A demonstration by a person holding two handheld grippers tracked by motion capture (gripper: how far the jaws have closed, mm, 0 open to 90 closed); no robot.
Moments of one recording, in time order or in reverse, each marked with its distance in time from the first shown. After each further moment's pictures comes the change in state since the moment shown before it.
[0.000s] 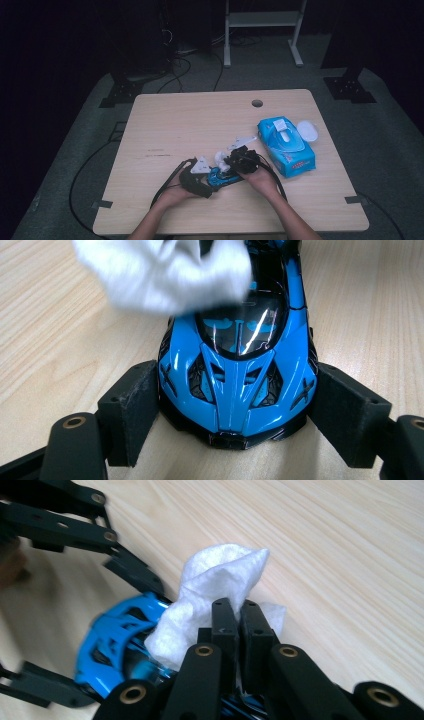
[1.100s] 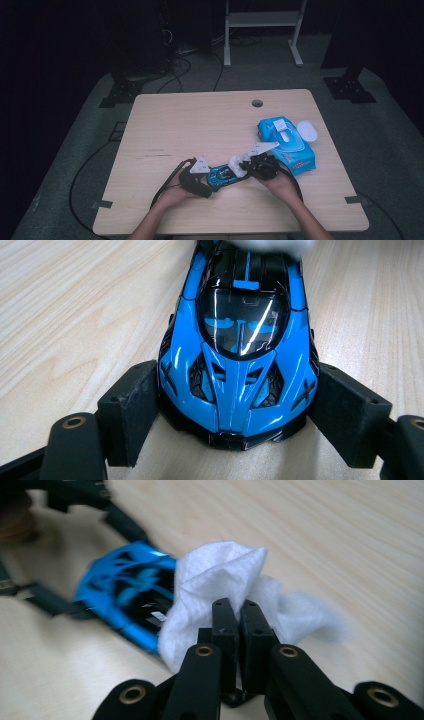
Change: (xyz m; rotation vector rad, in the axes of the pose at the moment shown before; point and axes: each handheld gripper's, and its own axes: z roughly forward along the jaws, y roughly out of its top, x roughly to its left) left arm 0.001 -0.002 0.000 -0.007 -0.005 -0.009; right arm -0.015 -0.037 -0.037 -0.041 0.048 -0.015
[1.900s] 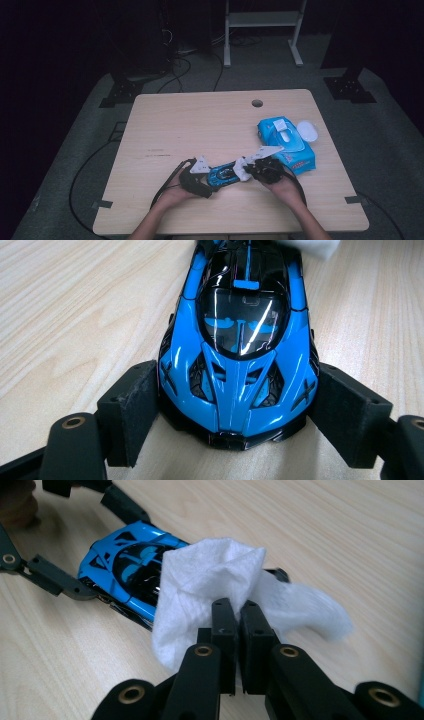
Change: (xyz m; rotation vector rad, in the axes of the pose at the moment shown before) left arm 0.000 0.000 0.000 0.002 0.004 -0.001; right arm -0.005 -0.015 -0.008 0.010 -0.038 0.033
